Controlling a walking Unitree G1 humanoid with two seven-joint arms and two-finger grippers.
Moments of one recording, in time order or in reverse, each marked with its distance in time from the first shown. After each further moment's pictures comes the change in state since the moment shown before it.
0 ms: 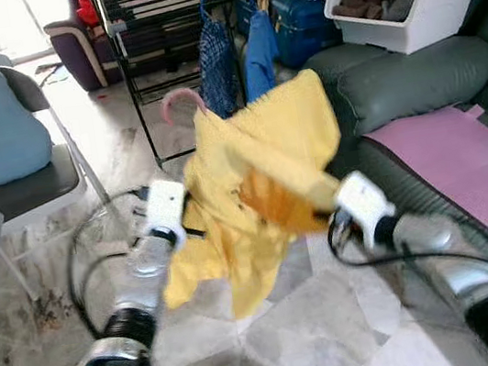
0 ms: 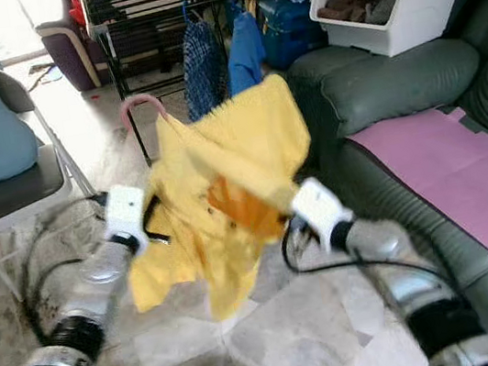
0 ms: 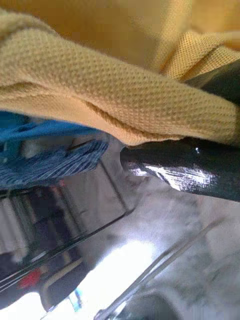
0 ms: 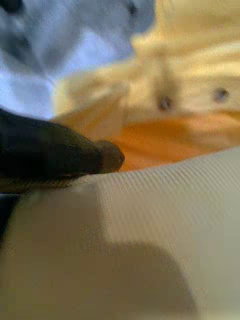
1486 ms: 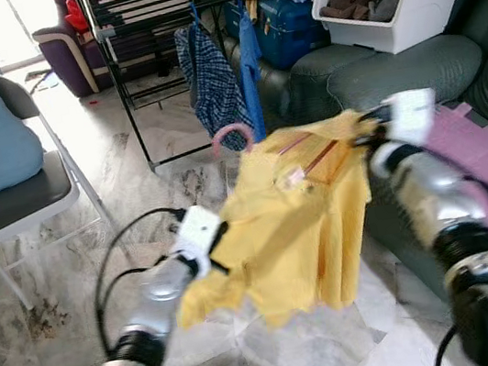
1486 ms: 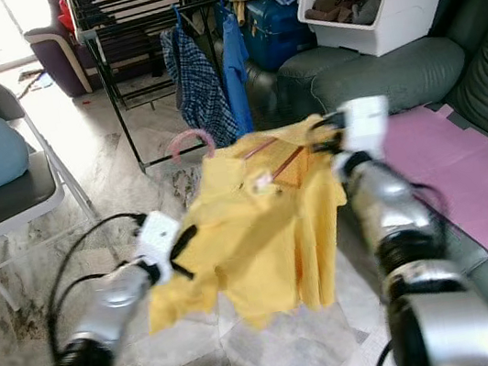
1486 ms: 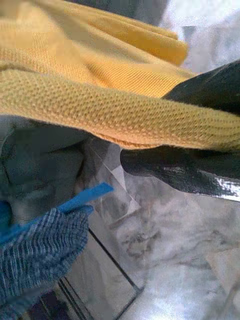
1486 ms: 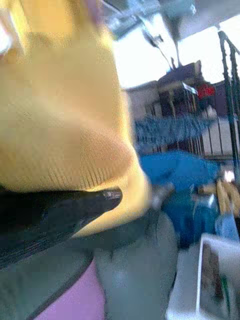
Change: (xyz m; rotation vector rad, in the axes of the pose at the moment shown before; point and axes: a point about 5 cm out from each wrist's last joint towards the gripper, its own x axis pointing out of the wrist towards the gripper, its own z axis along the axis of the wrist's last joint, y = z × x) left arm -0.013 -0.055 -0.023 0.013 0.056 -0.324; right arm 0.024 -0.067 0.032 0.474 -0.226 -0.494
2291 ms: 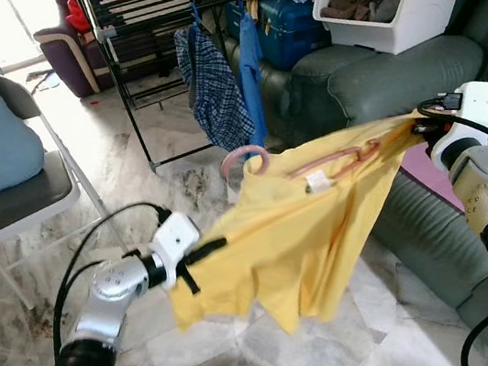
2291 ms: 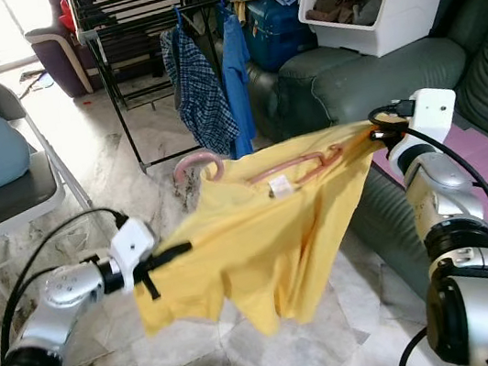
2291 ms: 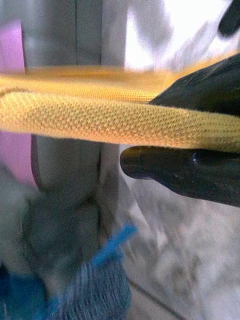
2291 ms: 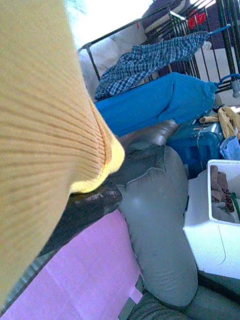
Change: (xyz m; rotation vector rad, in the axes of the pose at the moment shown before) left arm -0.038 0.040 0.009 0.205 -0.037 -0.336; right arm -0.021 -0.081 0.014 0.078 0.013 -0.279
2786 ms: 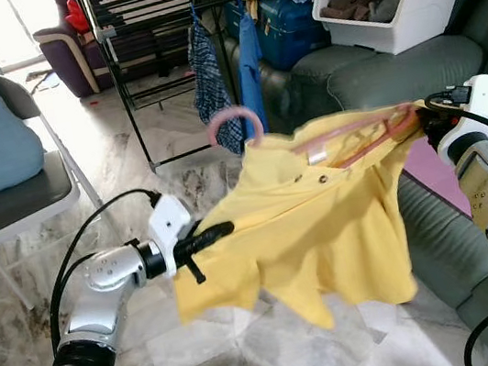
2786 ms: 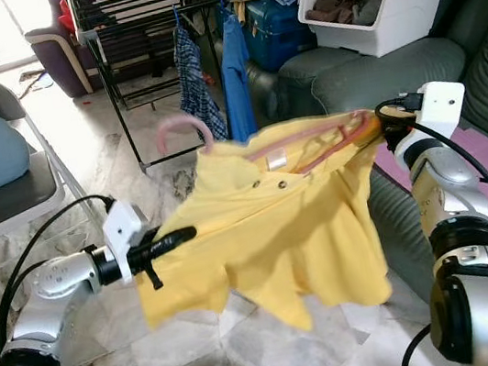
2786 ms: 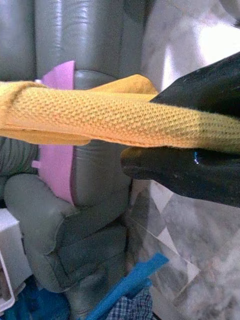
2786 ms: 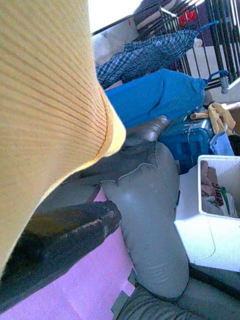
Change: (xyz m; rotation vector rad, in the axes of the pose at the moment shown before) left arm -0.007 -0.005 0.023 -0.111 -0.147 -0.110; right arm 0.000 -0.006 0.009 0.001 -0.033 -0.016
